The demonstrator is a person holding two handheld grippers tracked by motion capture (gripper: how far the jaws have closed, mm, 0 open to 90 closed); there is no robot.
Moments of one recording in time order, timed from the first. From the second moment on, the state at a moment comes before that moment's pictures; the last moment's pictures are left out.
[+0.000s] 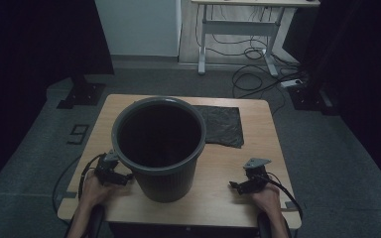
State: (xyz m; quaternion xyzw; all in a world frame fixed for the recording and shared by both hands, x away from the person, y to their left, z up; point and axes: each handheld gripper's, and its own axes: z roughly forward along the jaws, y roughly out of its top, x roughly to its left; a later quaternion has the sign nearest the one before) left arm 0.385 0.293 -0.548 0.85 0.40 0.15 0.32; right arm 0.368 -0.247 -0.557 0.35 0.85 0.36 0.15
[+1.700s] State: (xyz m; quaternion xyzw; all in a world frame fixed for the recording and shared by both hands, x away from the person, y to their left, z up) left arm 0.387 0.293 -0.548 0.85 0.40 0.15 0.32; right arm 0.474 -0.264 -0.514 0.48 0.79 0.32 0.20
